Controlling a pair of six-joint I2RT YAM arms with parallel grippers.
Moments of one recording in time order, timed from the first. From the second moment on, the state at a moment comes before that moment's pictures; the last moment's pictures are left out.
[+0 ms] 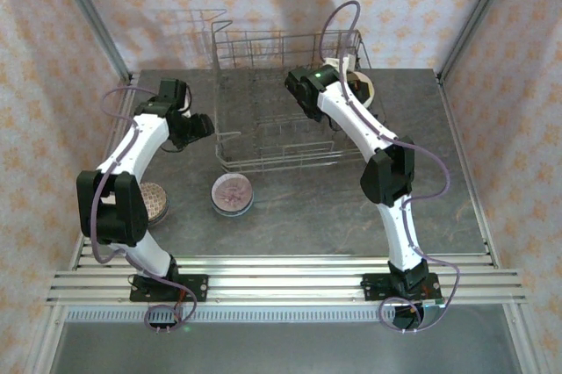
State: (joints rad) left arm -0.02 1.64 1.33 -0.80 0.15 -0.49; right arm 0.57 2.20 2.26 -1.62 1.31 0.79
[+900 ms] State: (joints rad) left arm -0.10 1.59 1.22 -0.80 0.20 -0.54; right arm 0.53 2.38 2.24 -1.71 1.41 0.97
